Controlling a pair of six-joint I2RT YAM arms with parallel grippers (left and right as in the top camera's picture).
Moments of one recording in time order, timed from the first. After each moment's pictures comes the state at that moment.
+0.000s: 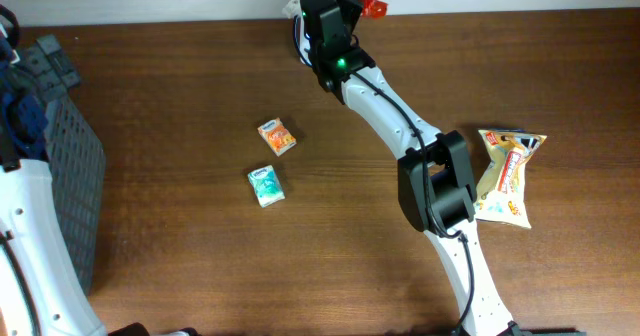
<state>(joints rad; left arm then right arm) 0.32 1.53 1.89 -0.99 -0.29 -0.07 0.47 2.53 2.26 -0.04 0.71 -1.11</state>
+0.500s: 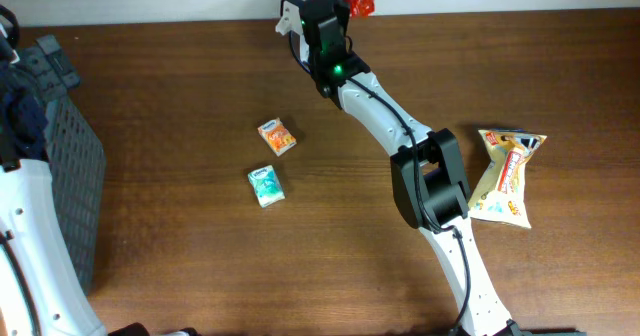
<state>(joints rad) 0.32 1.53 1.89 -0.99 -0.29 -0.07 0.47 2.59 2.26 0.07 0.60 -1.30</state>
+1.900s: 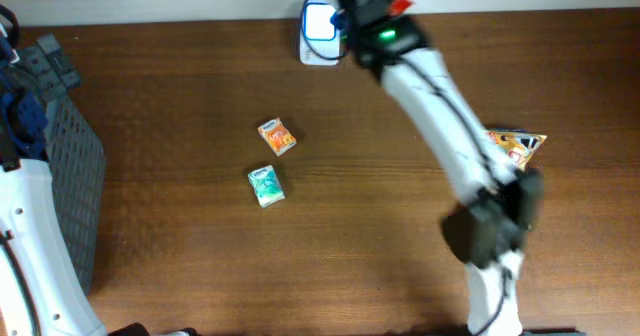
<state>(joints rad) 0.32 1.53 1.89 -0.99 -0.29 -0.07 0.42 2.10 2.26 -0.74 0.37 -0.60</state>
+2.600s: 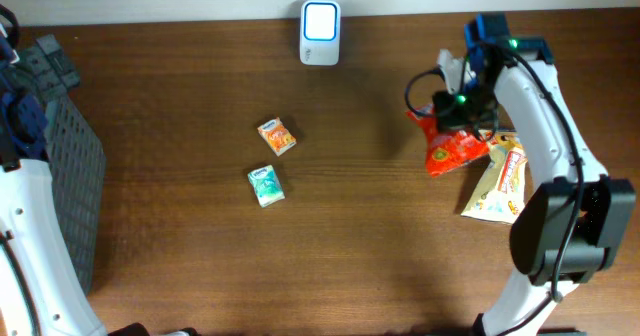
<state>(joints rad) 0.32 1.53 1.89 -0.99 -0.29 -0.07 -0.02 1.96 1.69 -1.19 -0.19 -0.13</state>
